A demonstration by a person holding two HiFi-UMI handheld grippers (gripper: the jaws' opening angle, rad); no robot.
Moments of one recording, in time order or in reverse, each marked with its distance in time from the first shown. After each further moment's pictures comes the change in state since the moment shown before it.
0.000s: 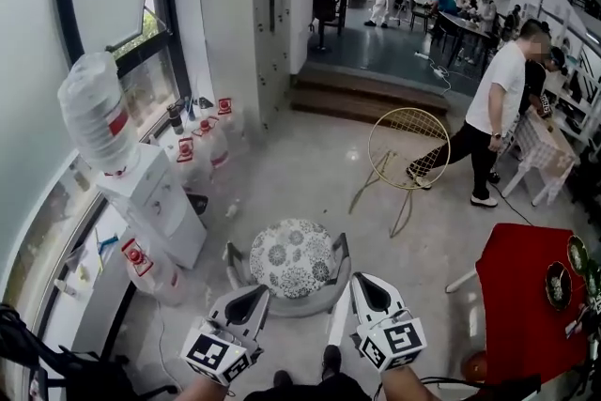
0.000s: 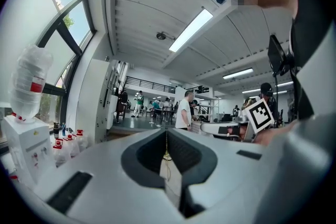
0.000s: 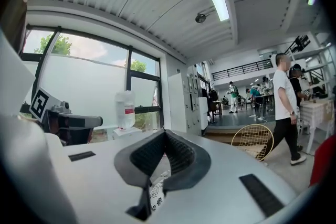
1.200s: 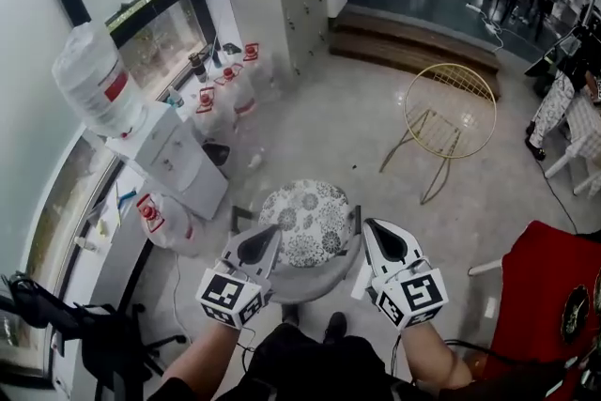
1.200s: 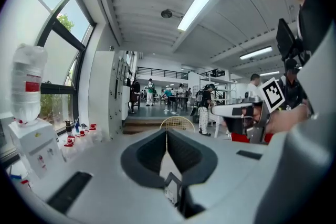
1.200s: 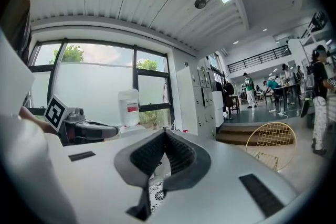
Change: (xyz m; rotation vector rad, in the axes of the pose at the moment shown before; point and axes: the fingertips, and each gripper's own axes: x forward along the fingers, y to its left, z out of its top) left arm 0.167 0.032 -0.034 0.056 0.144 0.148; right arm 0.097 -0.126 0.005 -0.009 0.017 0.207
